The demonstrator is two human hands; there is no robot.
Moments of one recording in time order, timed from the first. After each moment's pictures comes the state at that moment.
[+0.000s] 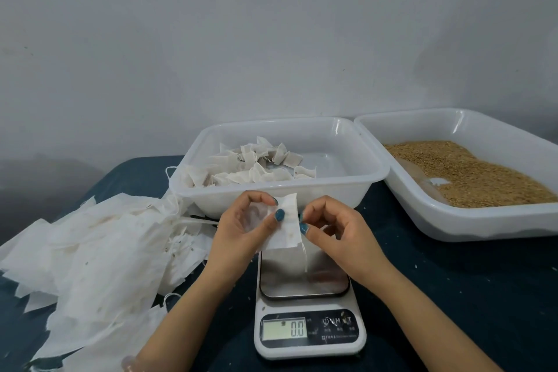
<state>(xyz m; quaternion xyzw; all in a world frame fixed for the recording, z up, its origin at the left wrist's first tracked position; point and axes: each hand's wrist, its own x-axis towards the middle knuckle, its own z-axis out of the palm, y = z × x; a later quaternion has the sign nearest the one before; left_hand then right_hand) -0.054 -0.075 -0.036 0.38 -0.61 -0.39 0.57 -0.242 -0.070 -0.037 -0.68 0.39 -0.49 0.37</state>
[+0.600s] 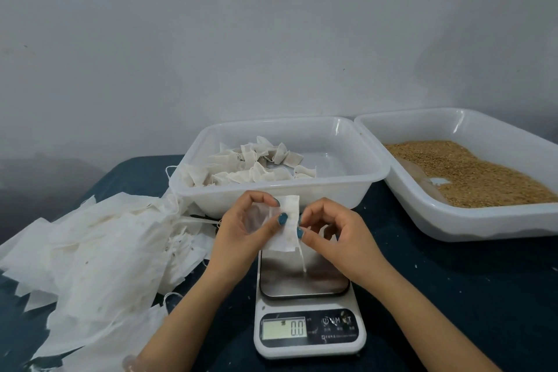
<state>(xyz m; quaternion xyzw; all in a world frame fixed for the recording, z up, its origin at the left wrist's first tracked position) -0.051 -0.079 -0.042 0.39 -0.64 -0.36 0.55 -0.242 -0.072 -0.044 -0.70 0.40 -0.49 0.34</state>
